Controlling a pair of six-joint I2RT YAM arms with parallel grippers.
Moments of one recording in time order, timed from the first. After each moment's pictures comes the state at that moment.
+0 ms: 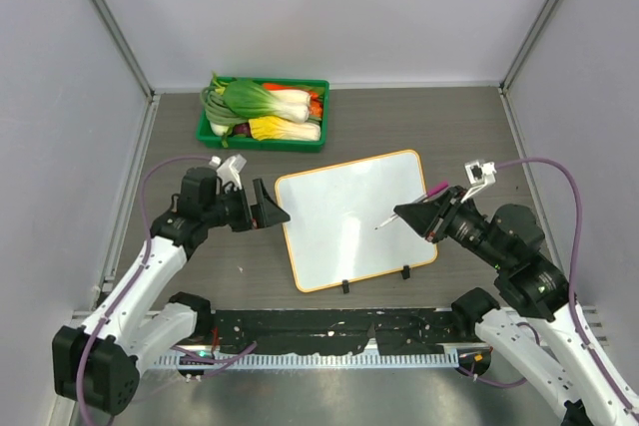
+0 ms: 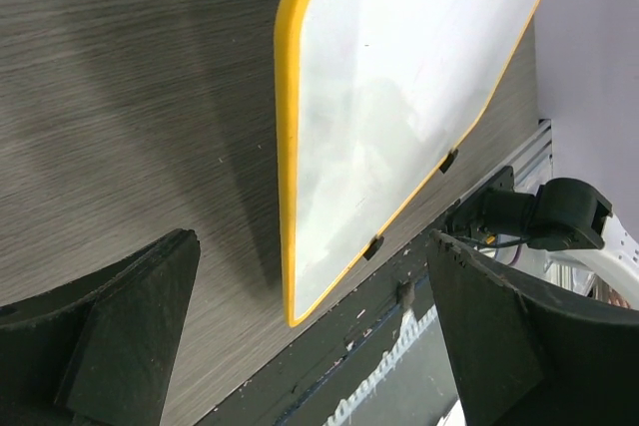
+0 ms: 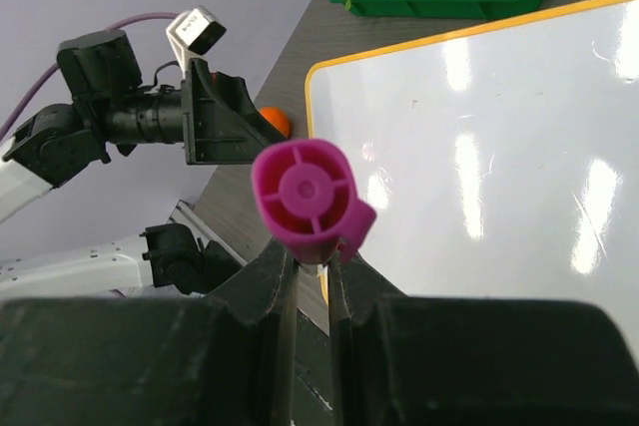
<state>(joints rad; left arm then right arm) -0.30 0.93 0.66 -0.40 0.54 -0.55 0.52 0.44 0.75 -0.43 -0.24 0.67</state>
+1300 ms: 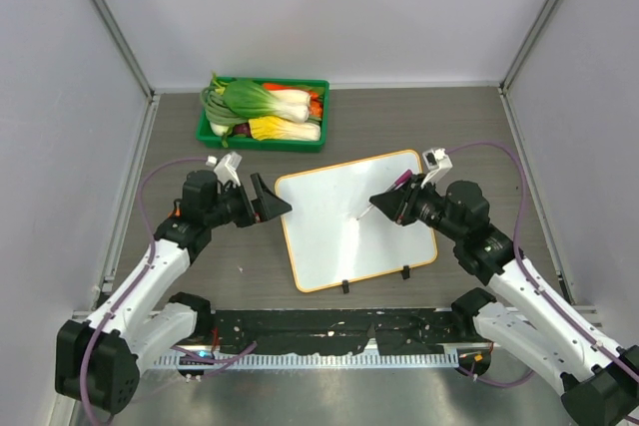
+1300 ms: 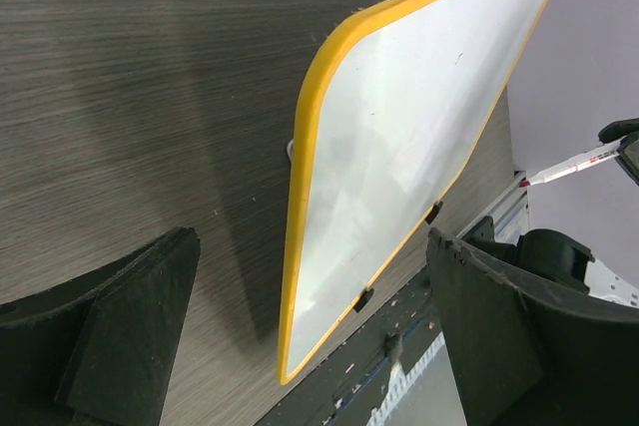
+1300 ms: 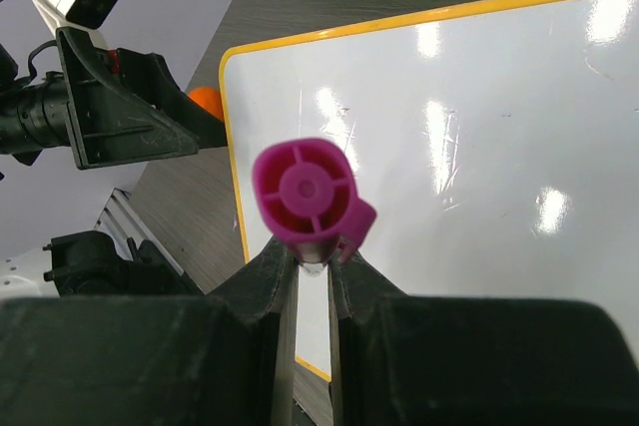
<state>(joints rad) -0.30 0.92 0.57 -0.17 0.50 -0.66 0.52 0.71 0.57 -0.07 -0.26 0.60</state>
